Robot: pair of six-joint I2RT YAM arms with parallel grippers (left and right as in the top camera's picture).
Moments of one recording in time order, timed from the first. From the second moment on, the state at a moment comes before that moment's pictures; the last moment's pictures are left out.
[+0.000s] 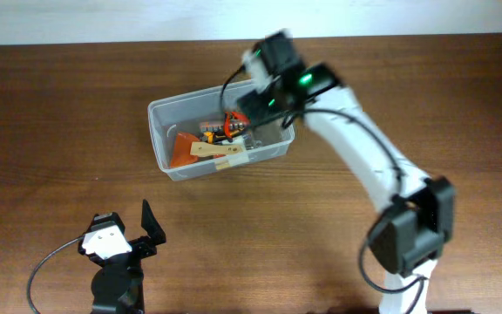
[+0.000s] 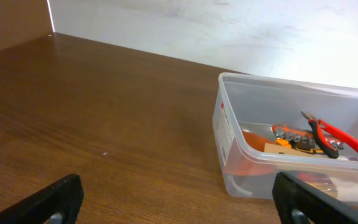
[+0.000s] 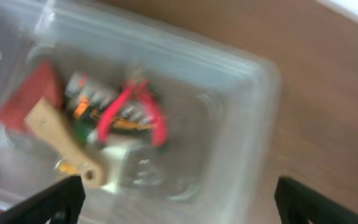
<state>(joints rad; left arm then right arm) -0.13 0.02 0.10 -0.29 -0.33 -0.22 0.45 2.03 1.97 -0.94 0.00 -0.06</state>
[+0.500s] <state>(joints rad) -0.13 0.02 0.10 -0.29 -0.33 -0.22 0.03 1.91 2.16 -1.09 0.13 0.05</state>
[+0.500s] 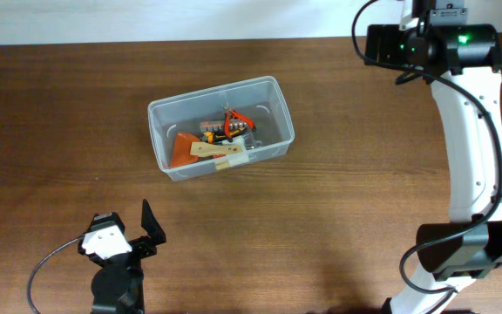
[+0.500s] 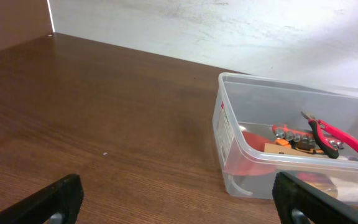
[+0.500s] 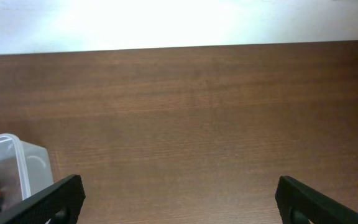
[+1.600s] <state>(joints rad) -0.13 0.02 0.10 -0.29 -0.33 -0.22 0.03 1.88 2.15 -1.10 0.13 0.05</state>
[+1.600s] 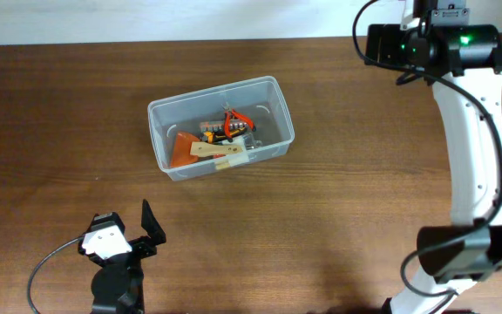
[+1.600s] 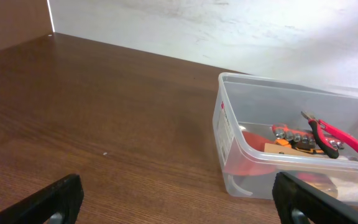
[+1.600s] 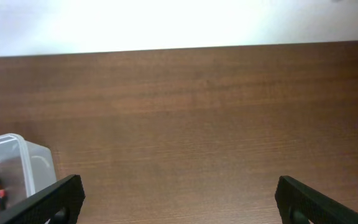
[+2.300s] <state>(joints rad) -0.13 0.02 0.10 -0.29 -0.33 -0.22 0.03 0.93 2.08 -1.09 0.13 0.05</state>
